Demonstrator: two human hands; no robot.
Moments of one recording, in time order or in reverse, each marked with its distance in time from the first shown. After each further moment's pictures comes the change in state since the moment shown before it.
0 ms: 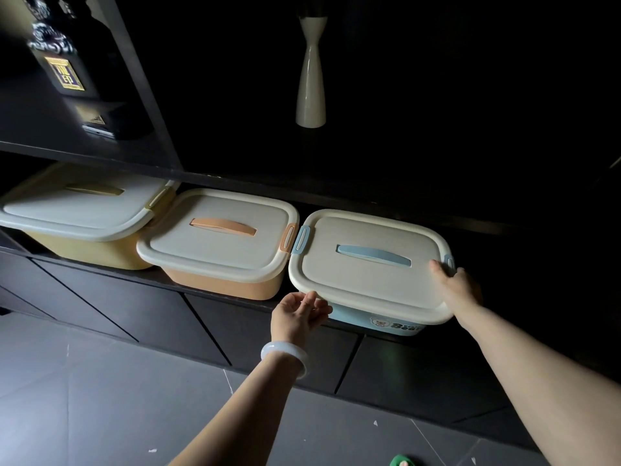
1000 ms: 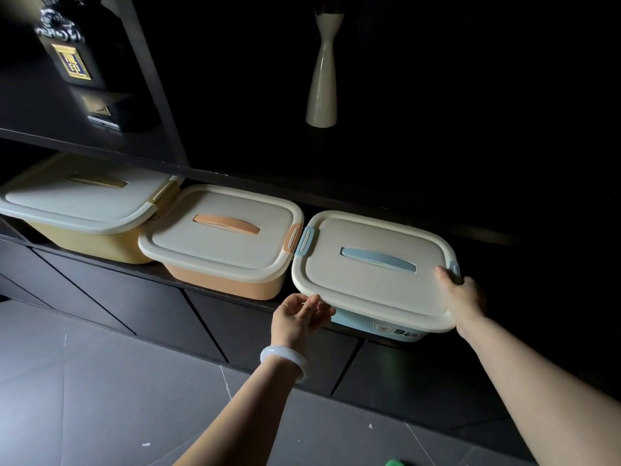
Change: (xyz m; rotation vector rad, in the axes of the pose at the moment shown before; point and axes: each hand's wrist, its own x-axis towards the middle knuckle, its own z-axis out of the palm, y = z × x) left_hand 0.009 -0.006 -0.006 -0.035 -0.040 0.033; right_hand 0.007 0.005 0.009 0.159 0.065 0.036
